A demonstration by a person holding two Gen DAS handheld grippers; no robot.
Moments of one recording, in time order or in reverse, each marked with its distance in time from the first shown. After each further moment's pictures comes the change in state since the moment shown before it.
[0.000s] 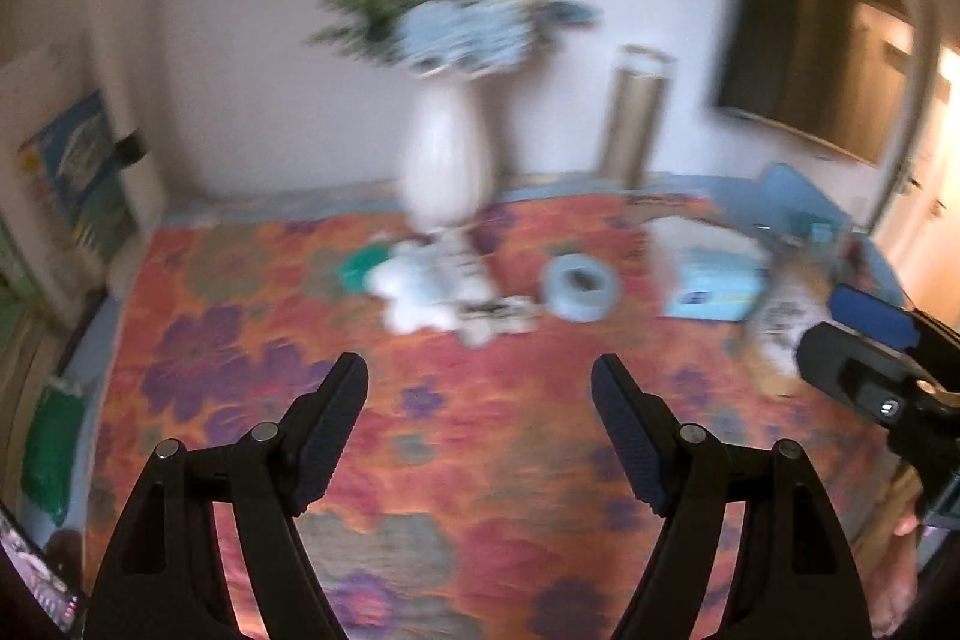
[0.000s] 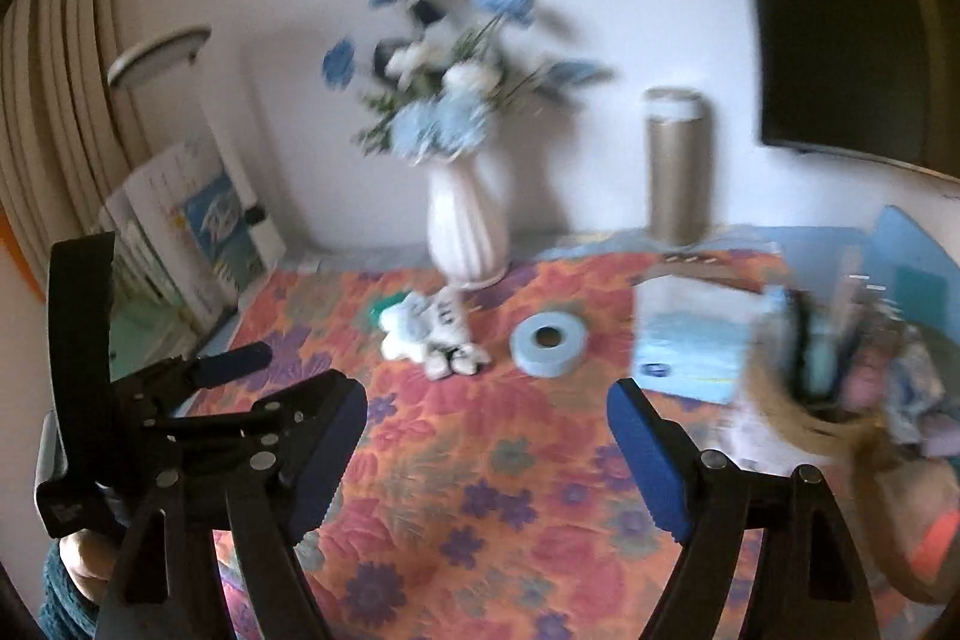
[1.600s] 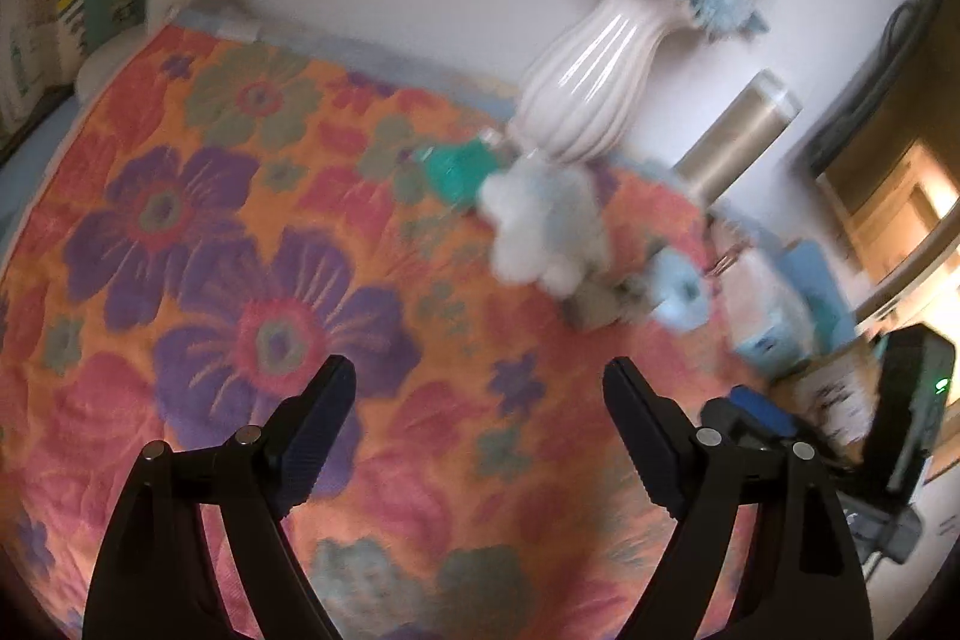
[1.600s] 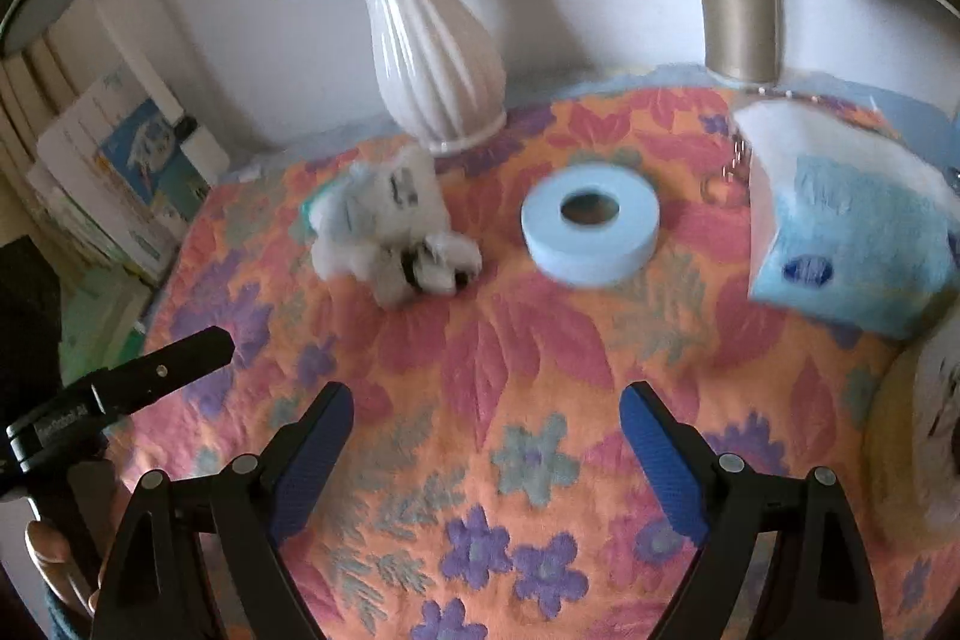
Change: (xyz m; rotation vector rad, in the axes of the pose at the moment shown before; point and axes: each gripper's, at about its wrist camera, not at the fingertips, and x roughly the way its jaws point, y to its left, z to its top) left arm 0.081 0.092 -0.013 -0.354 0.148 -0.169; right arm 0.146 -0.033 -0.024 0.112 0.252 0.070
